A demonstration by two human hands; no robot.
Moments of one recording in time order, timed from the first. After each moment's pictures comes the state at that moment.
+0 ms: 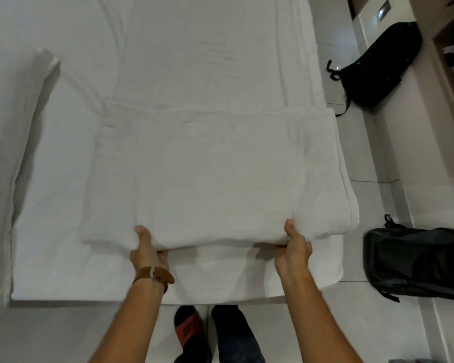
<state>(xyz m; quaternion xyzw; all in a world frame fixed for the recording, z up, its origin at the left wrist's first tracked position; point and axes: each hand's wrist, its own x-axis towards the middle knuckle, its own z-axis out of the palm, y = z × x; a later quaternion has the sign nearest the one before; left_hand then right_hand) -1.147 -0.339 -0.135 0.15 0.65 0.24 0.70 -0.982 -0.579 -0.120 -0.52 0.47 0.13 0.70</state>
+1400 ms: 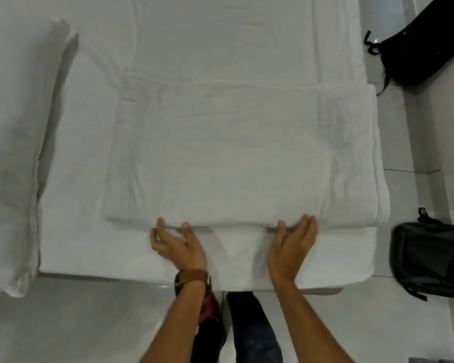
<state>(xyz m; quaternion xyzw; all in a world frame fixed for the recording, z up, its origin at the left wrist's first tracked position) -1.156 -0.392 -0.173 0.53 0.66 0.23 0.48 -1.054 -0.557 -0.190 -0.94 0.06 0.01 0.34</state>
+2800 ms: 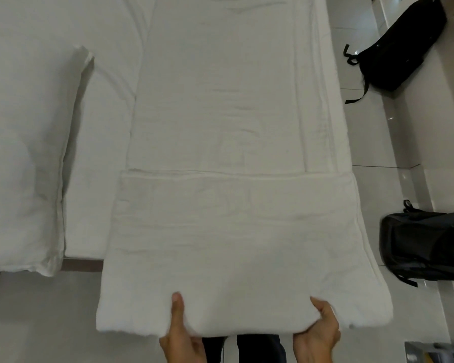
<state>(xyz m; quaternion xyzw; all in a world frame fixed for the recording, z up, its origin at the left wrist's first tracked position) -1.305 -0.507 -0.047 0.12 0.73 0.28 0.61 -1.185 -0.677 -0.075 -0.46 0.57 0.06 0.68</state>
